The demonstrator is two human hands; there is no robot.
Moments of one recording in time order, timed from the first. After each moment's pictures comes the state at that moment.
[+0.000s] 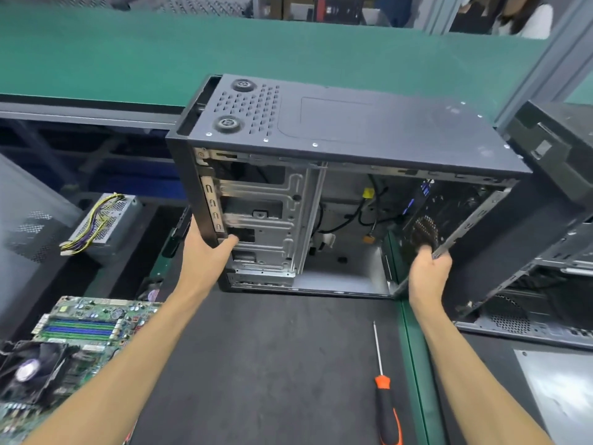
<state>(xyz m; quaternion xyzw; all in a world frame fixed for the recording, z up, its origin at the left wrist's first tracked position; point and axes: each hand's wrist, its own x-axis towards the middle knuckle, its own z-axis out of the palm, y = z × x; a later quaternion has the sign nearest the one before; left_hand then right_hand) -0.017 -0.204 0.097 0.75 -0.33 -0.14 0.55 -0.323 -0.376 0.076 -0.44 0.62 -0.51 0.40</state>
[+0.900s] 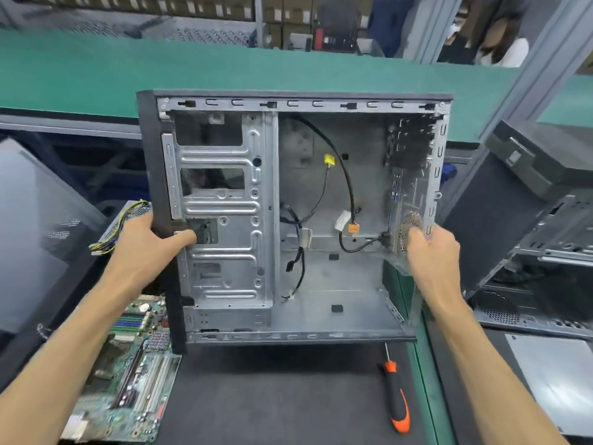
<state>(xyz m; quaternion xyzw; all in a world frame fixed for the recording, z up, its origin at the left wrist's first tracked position) 0.035 -0.110 0.185 0.79 -0.35 -0.14 0.48 -0.319 -0.304 0.180 -0.66 0.57 -0.39 0.31</state>
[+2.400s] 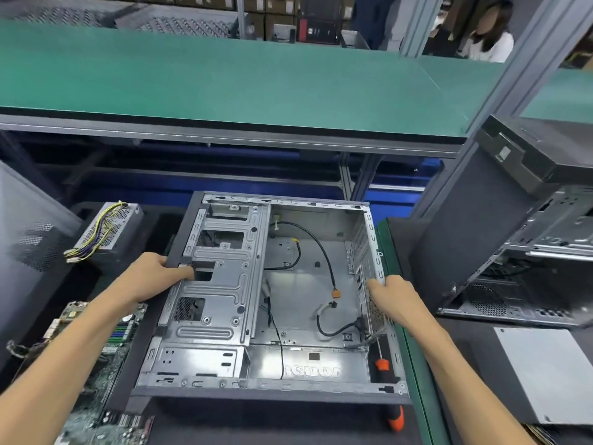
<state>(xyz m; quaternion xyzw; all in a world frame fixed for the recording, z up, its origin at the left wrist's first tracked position) 0.066 -0.125 0.123 0.85 -0.29 -0.34 0.28 -0.326 -0.297 0.109 -0.69 0.65 -0.03 0.31</state>
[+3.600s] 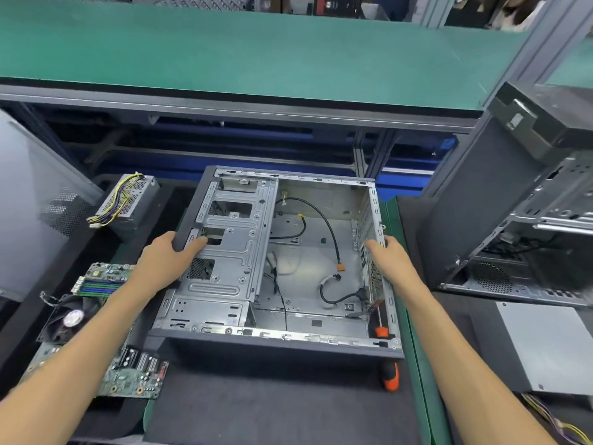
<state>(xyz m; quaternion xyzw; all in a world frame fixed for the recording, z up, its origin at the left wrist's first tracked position) 0.027 -0.098 0.112 0.89 -0.31 -0.20 0.27 -0.309 -0.298 0.112 -0.61 0.62 -0.16 0.47</state>
